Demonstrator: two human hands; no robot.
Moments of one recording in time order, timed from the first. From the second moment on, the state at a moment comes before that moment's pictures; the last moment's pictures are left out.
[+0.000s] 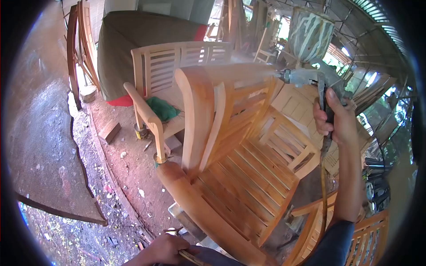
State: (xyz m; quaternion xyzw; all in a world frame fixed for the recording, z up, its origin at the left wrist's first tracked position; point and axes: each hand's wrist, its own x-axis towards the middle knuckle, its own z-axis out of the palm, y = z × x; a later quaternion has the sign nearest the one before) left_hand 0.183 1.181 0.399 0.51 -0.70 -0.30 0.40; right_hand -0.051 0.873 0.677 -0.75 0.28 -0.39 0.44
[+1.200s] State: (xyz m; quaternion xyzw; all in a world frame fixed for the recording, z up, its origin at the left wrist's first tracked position) left_hand 0.169 1.225 0.379 0.56 -0.65 -0.25 0.45; right_hand -0.042 0.970 0.440 -0.88 0.39 -0.14 0.23
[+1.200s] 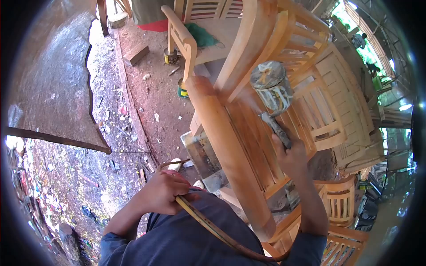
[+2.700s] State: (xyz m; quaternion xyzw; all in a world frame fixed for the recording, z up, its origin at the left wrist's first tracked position) left_hand 0.206 1.159 0.395 0.67 -0.52 -0.37 0.39; right_hand -0.115 0.622 0.295 -0.38 0.59 -0.57 0.43
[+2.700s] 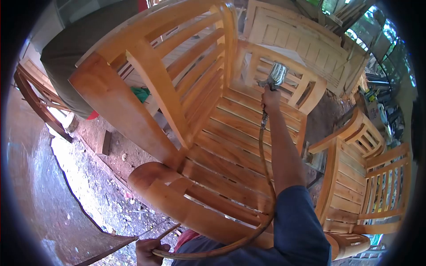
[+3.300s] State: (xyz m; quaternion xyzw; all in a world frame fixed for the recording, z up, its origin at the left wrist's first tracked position) left_hand 0.211 1.157 0.398 0.66 -0.59 -0.31 0.35; right_hand -0.115 0.637 0.478 -0.35 0.28 -0.73 0.51
